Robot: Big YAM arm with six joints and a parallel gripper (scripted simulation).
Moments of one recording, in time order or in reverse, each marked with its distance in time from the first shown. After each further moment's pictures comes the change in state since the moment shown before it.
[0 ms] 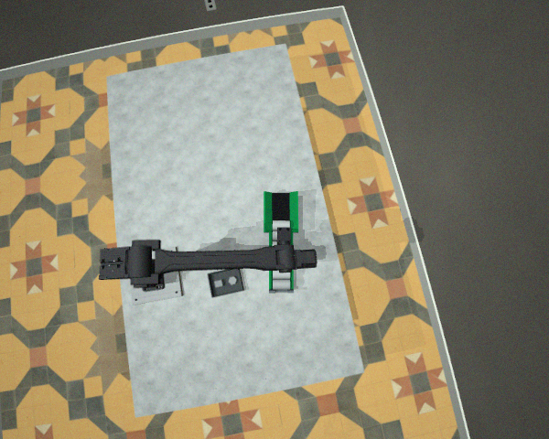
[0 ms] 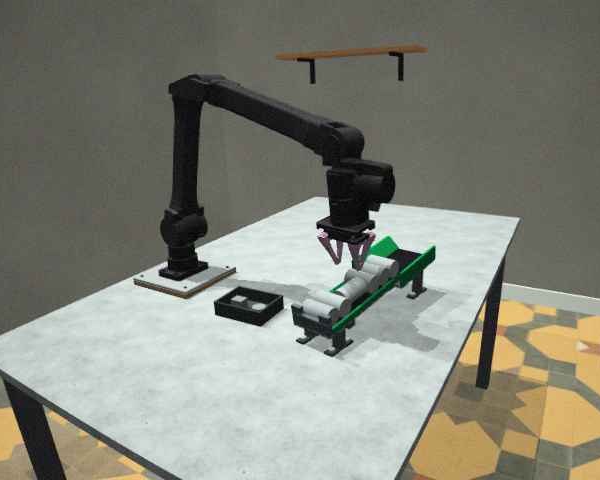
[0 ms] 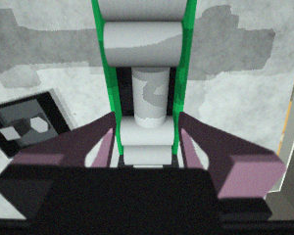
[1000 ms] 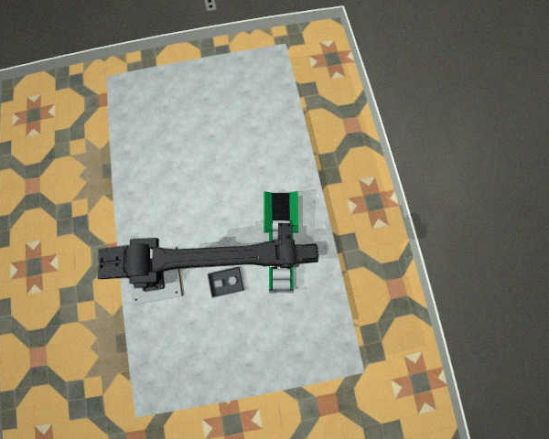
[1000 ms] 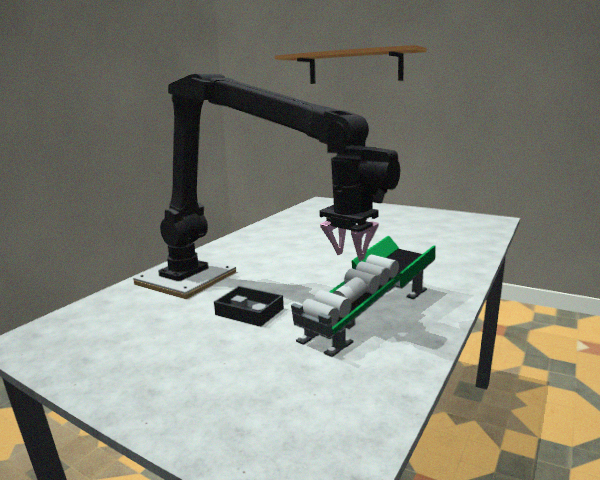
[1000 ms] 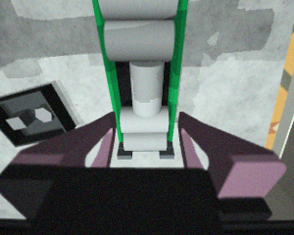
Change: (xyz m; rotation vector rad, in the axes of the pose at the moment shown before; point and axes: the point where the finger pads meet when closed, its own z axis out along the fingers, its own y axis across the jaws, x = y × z) arm -0.005 -0.003 -0.021 0.010 0.059 0.000
